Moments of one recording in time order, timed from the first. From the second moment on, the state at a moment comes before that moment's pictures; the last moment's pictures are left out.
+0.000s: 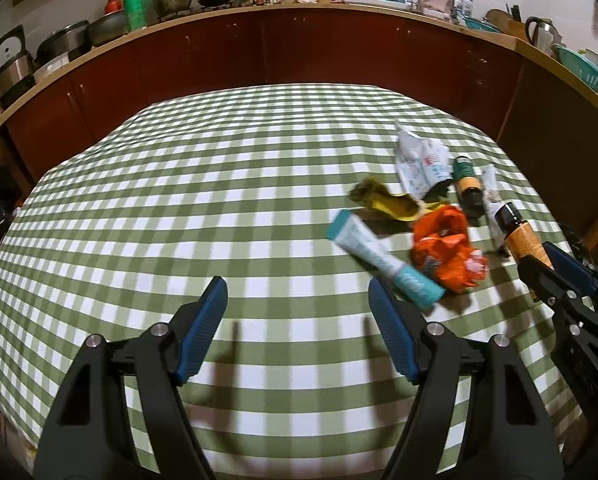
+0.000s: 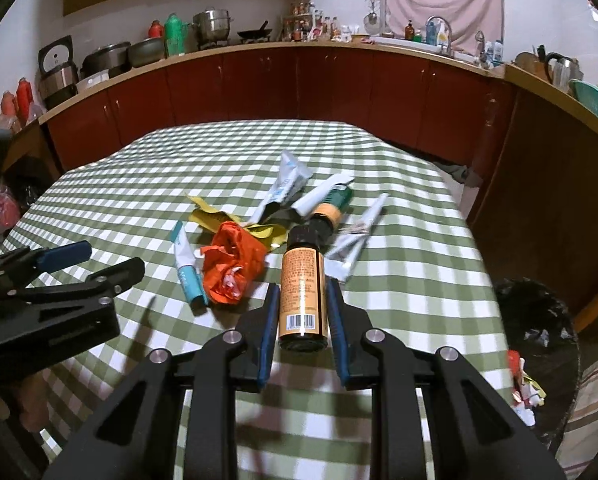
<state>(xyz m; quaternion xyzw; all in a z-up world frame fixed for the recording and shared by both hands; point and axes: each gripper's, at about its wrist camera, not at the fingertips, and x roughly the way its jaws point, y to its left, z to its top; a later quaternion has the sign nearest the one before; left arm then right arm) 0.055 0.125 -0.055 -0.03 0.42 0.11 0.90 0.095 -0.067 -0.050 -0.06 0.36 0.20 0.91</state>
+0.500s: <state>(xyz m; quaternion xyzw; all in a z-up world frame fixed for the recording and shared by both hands) 0.078 0.074 -0.063 0.00 0.42 0.10 0.90 0.098 -0.128 -0.048 -0.02 0.35 0.16 0.92</state>
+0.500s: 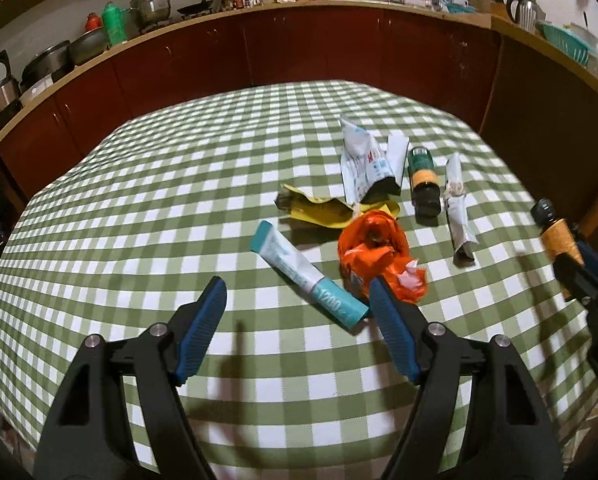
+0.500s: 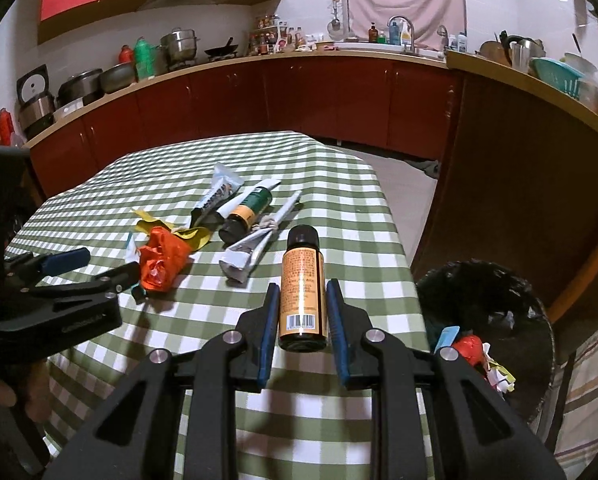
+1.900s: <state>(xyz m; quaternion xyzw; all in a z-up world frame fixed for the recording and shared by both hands) 0.039 0.094 -0.056 0.03 0.39 0.08 0.92 0.098 -0.155 -0.052 -0.01 0.35 0.14 0.93</state>
